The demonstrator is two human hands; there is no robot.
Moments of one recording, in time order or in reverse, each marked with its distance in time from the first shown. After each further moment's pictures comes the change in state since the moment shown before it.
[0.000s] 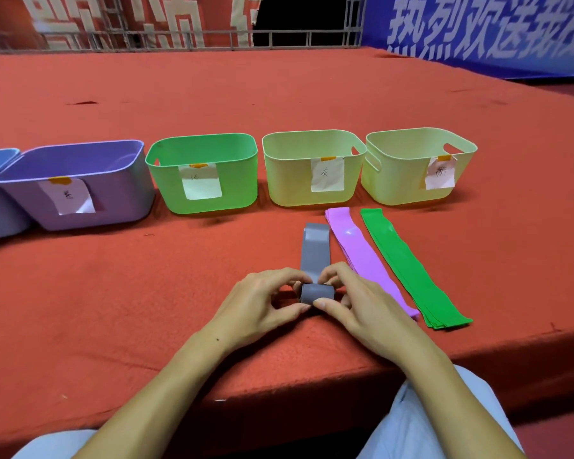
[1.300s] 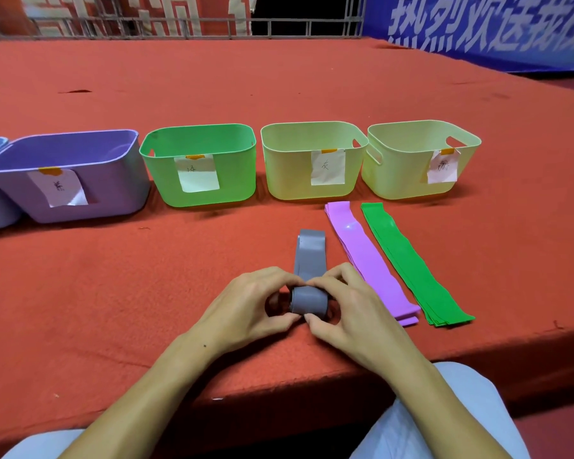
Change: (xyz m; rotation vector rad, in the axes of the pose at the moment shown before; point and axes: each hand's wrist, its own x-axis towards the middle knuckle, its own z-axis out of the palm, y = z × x) left_hand -0.007 -0.001 -0.007 0.077 -0.036 0.103; right_hand -0.005 -0.009 0.021 0.024 0.109 -0.096
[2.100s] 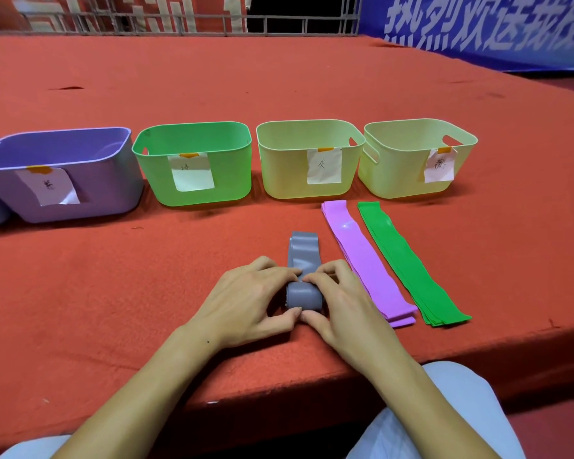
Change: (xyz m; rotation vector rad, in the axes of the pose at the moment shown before) left_hand 0.009 -0.004 0.000 0.338 -0.026 0.017; right_hand 0.005 -0.003 0.014 -0.121 0.058 0.013
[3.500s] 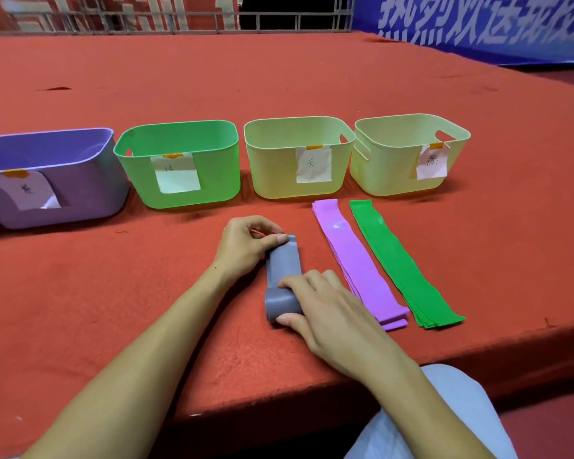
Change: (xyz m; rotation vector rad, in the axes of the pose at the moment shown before) left_hand 0.091 -0.060 0.043 -0.722 0.251 -0.499; right_hand 0.006 -0.009 -0.015 -0.210 -0.184 -0.080
